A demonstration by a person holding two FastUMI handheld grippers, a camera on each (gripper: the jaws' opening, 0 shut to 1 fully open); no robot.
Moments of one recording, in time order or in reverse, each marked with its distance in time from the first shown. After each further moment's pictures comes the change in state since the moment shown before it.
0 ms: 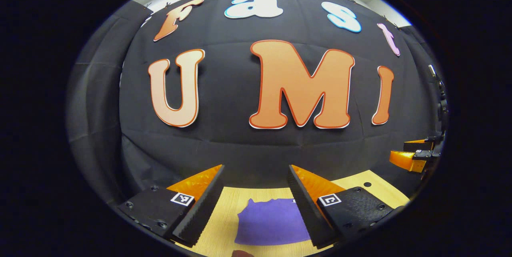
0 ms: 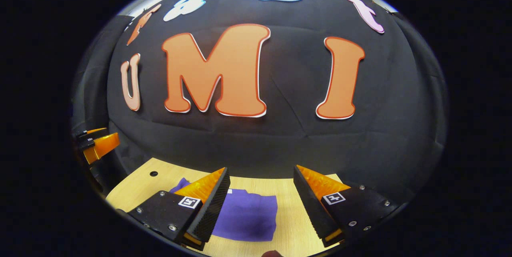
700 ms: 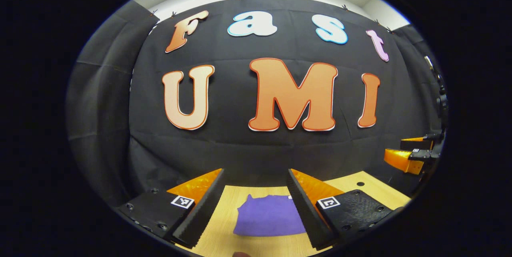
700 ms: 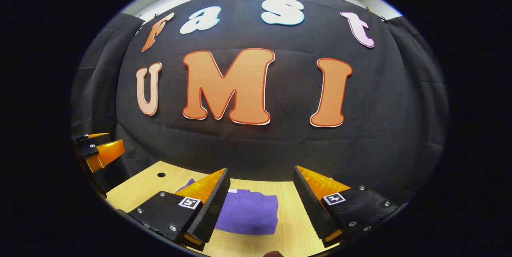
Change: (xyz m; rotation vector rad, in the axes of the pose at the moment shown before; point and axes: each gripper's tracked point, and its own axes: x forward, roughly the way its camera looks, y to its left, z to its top) left arm -0.049 0.001 -0.003 0.022 -0.058 0.016; right arm -0.067 0.024 -0.010 -0.024 -0.078 0.002
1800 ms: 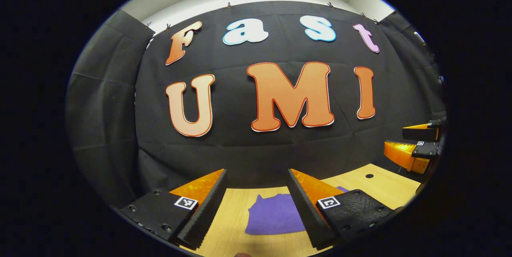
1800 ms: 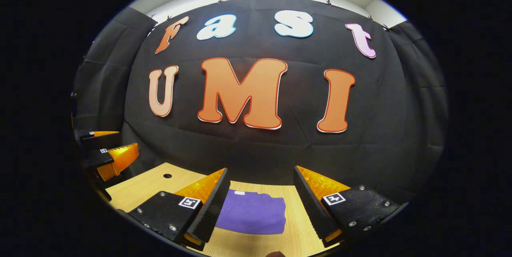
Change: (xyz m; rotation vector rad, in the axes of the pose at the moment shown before) left arm -0.013 0.011 0.003 0.080 -0.085 0.043; right arm -0.037 0.037 0.012 -0.043 -0.098 0.005
